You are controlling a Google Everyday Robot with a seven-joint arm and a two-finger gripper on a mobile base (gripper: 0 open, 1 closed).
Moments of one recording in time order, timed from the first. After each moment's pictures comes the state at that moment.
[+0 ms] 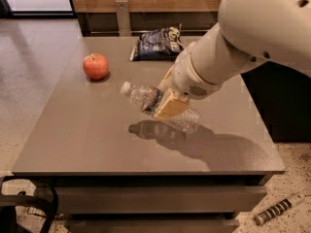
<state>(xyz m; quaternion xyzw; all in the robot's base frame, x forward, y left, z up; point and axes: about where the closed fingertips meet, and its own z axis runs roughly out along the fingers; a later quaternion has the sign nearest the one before) 0.494 -0.028 0.900 -0.65 0.70 0.06 0.30</state>
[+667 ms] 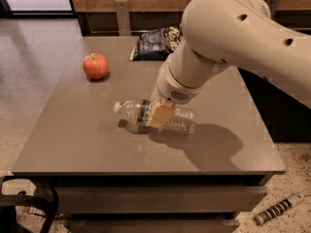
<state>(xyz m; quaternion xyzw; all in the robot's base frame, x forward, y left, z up) 0.505 -0.009 0.859 -0.66 0.71 0.05 0.24</state>
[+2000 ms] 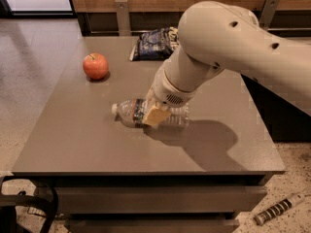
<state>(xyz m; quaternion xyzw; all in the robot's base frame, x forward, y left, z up) 0.507 0.007 0.843 -0.66 0.70 0.08 0.24</state>
